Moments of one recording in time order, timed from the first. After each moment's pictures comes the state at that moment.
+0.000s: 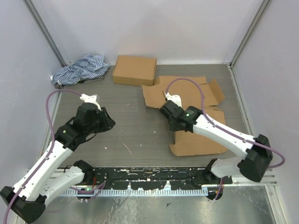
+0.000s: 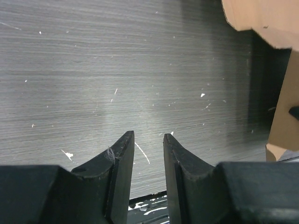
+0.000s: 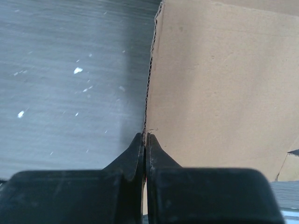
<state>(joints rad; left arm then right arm) -0.55 0.81 0.84 -0.72 -0.10 -0.64 0.84 1.35 1.10 -0.89 0.42 0.55</state>
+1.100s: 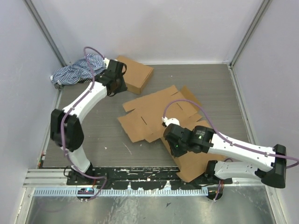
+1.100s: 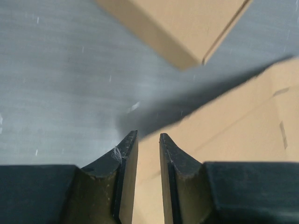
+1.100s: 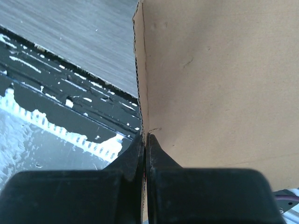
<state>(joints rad) -0.44 1.69 1.45 -0.62 -0.21 -0.60 1.13 1.04 0.95 -1.04 0.14 0.67</state>
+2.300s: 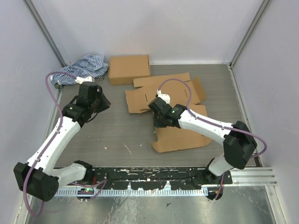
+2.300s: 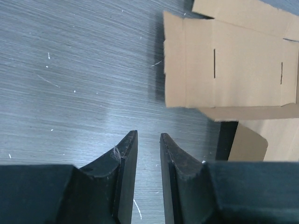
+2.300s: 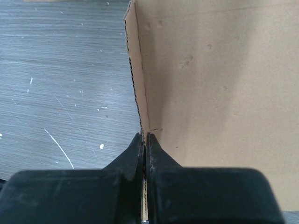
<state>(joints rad) -0.37 1.14 1.07 -0.61 -0.17 -0.66 0.87 1.52 1.12 -0.62 0.24 0.75</state>
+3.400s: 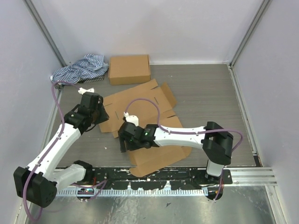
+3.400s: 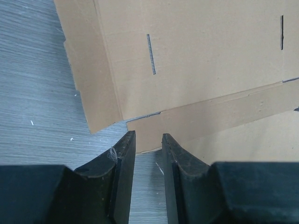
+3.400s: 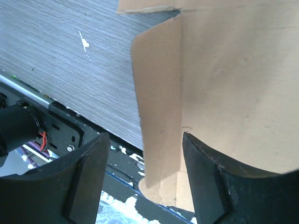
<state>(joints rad) -0.37 1.05 0.91 -0.69 -0.17 -0.62 1.24 1.76 1.25 -0.45 0.15 0.92</state>
